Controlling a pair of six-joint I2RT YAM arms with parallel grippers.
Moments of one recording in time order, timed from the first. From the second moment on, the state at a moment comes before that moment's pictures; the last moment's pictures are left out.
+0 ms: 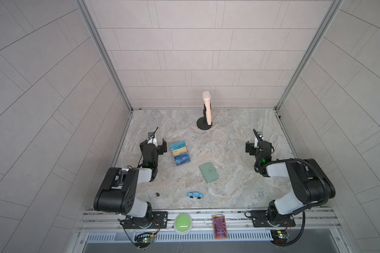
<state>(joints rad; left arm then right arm) -0.09 1.47 0.35 0.84 -0.23 0.02 0.08 1.55 0.42 0.73 0.33 -0.05</state>
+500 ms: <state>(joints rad) -0.14 1.33 0.42 0.63 -0.30 0.02 0.08 1.54 0.42 0.69 0.33 -0.04</state>
